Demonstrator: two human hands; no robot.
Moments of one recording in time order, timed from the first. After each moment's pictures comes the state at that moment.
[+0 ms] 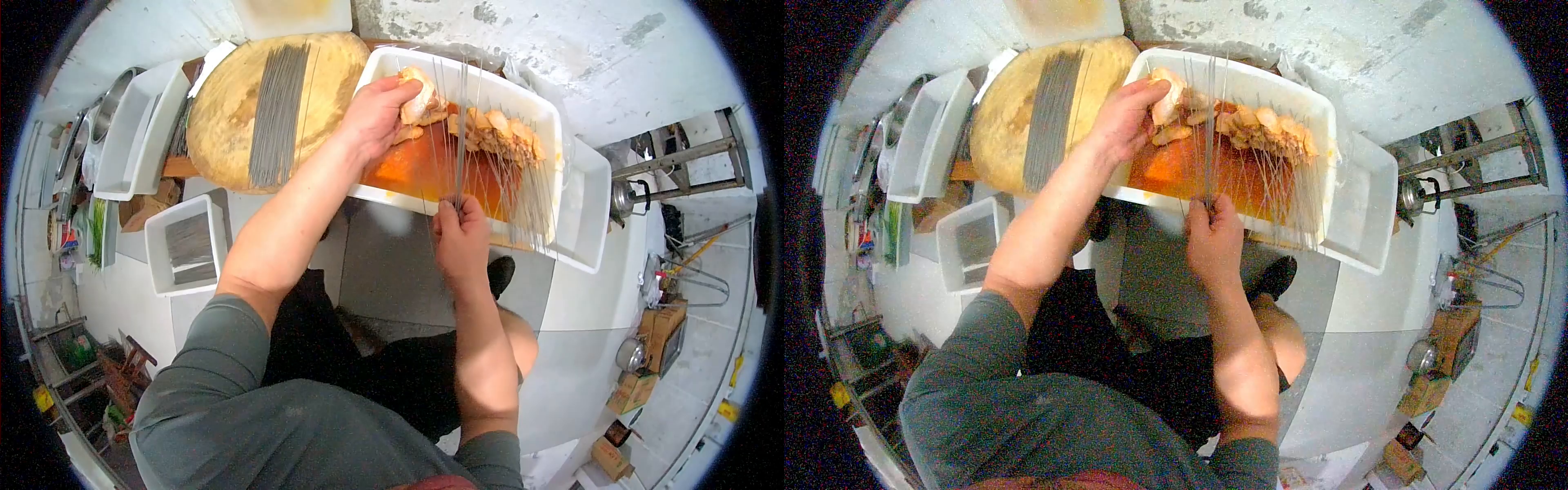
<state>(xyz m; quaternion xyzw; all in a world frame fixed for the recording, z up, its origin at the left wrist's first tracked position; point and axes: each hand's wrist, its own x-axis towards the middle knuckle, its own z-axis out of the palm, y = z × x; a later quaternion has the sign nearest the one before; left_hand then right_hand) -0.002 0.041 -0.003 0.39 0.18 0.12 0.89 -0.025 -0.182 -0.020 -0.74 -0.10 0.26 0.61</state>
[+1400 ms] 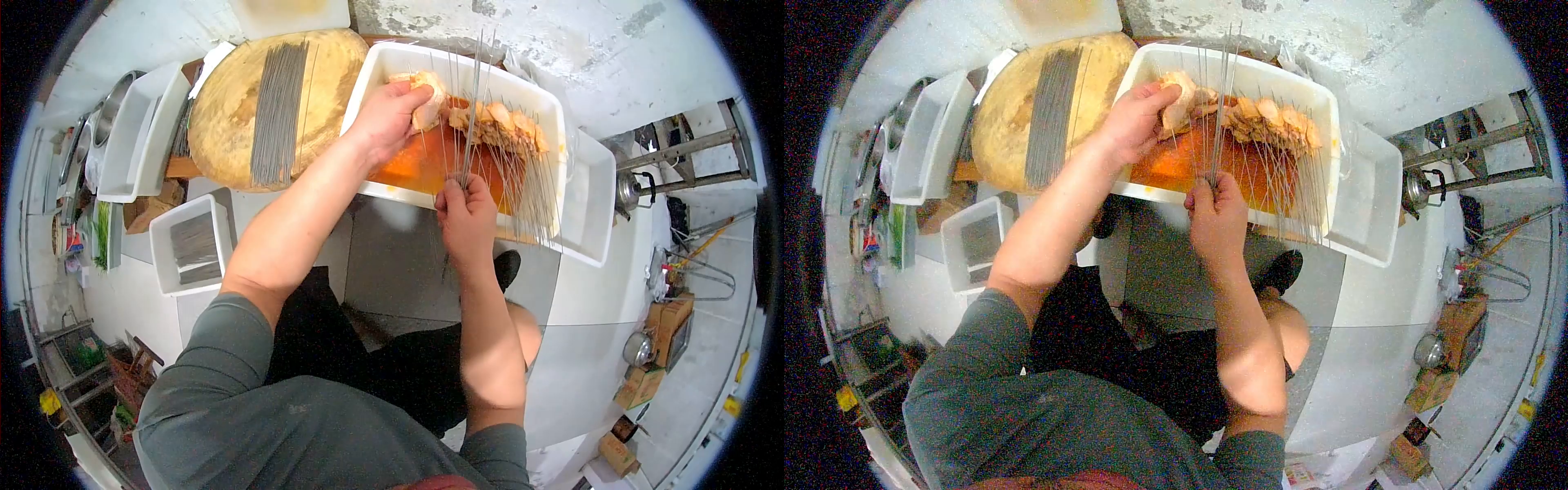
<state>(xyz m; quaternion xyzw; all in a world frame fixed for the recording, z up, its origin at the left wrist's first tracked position) -0.001 0.024 -0.004 0.44 0.19 0.10 0.87 -0.016 -0.168 -0.008 -0.68 -0.10 0.27 0.68</state>
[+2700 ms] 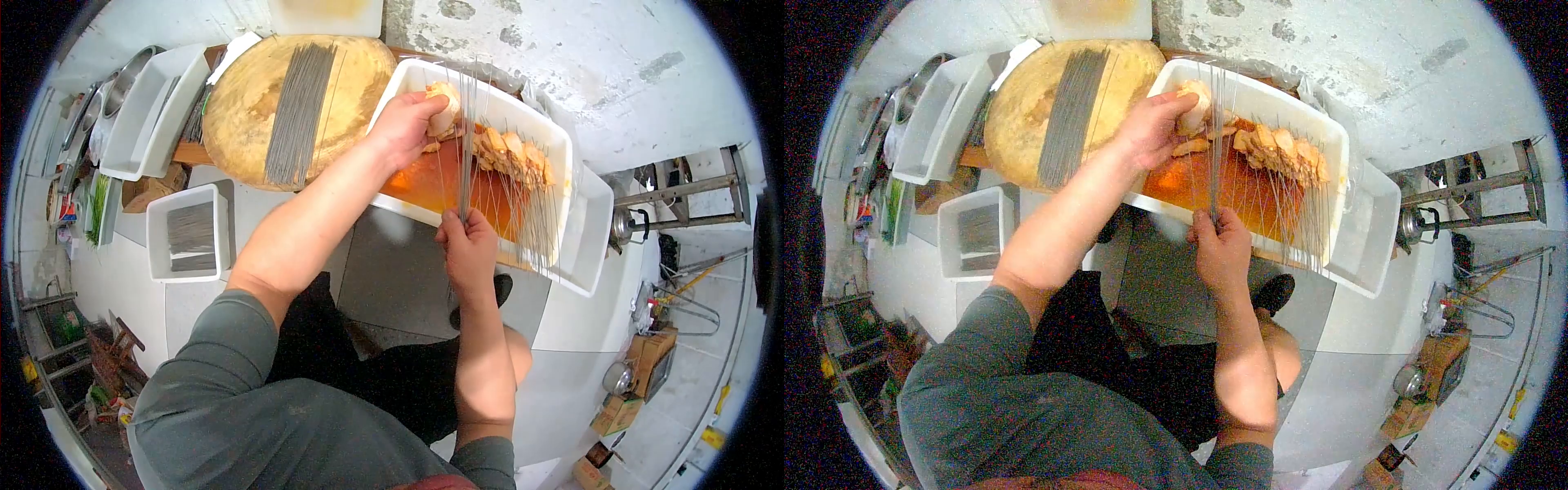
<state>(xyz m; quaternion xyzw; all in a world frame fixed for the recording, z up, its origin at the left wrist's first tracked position) -0.001 0.039 -0.001 0.34 0.18 0.16 0.91 -0.025 -0.170 -0.013 -0.72 -0.14 0.29 0.61</state>
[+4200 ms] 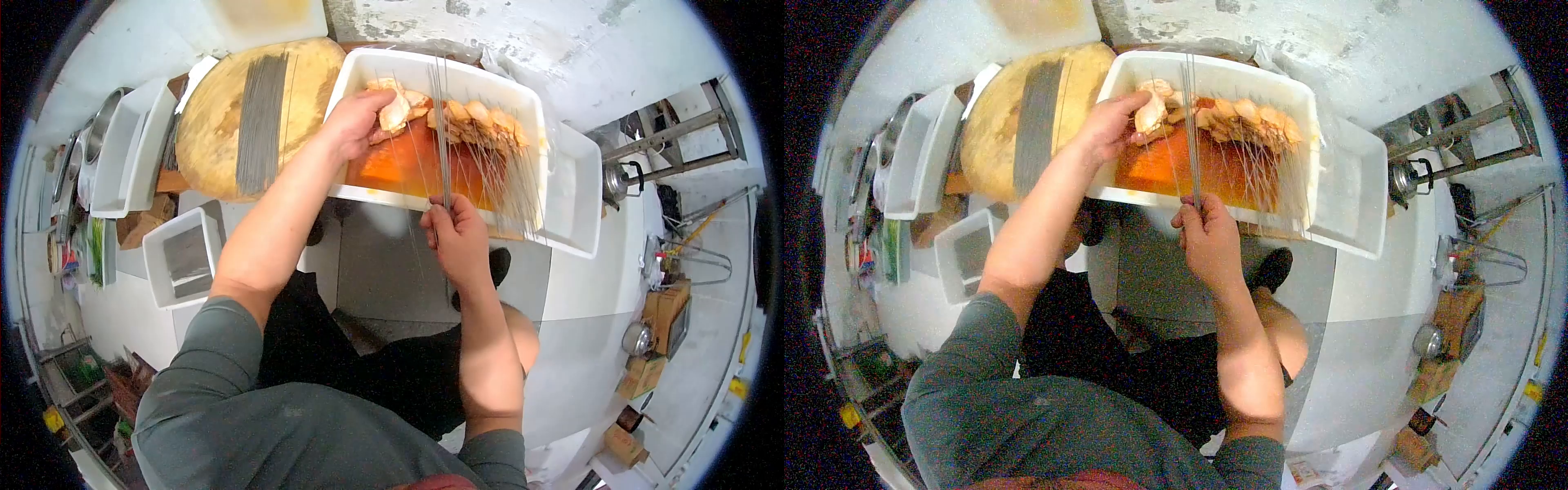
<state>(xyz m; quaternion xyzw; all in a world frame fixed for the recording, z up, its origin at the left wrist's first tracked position) 0.001 0.048 -0.022 0.48 0.24 0.04 0.84 -0.022 -0.205 -0.003 -0.68 -0.11 0.32 0.65</state>
